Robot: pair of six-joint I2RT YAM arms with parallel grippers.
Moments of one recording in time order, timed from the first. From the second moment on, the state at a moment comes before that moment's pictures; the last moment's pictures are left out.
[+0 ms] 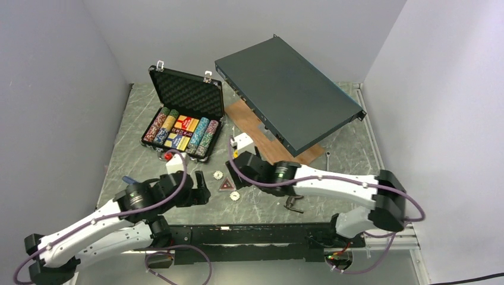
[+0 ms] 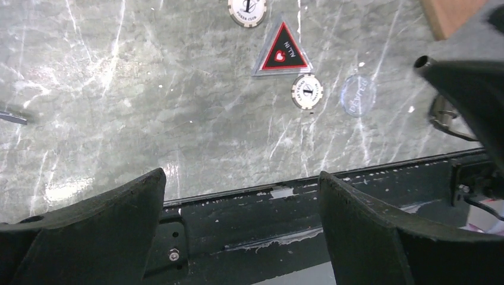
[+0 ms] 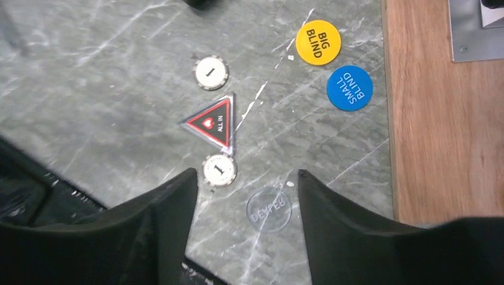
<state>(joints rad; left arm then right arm) -1.02 0.59 0.73 -1.04 -0.40 -0.99 1.21 1.48 1.12 -0.44 0.47 0.47</state>
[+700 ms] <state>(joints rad) -0.93 1.14 0.81 -0.78 -0.20 -0.94 1.21 1.00 1.00 -0.44 0.26 0.39</state>
